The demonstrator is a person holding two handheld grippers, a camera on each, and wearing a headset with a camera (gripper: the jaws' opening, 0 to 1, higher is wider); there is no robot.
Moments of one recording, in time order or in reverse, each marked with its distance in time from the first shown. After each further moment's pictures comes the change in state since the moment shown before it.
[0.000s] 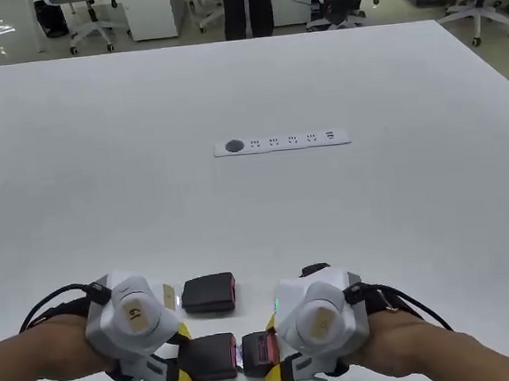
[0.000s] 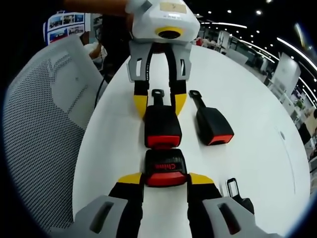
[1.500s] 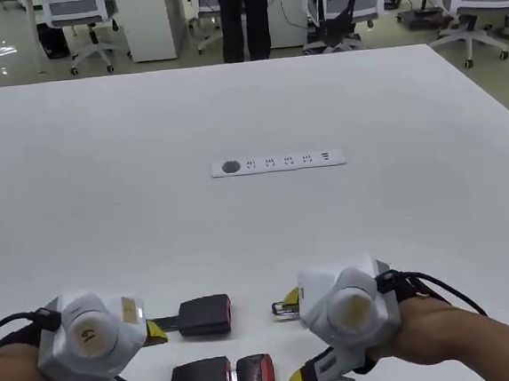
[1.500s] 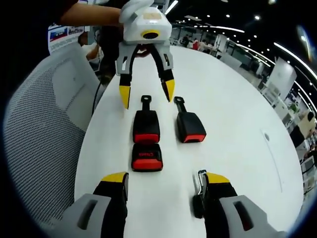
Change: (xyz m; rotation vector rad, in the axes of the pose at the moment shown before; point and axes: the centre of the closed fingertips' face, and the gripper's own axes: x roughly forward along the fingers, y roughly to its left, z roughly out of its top) left arm -0.038 0.011 0.001 -0.105 -0.084 0.121; right arm -0.046 -0.038 -0.004 0.020 -0.008 -0.056
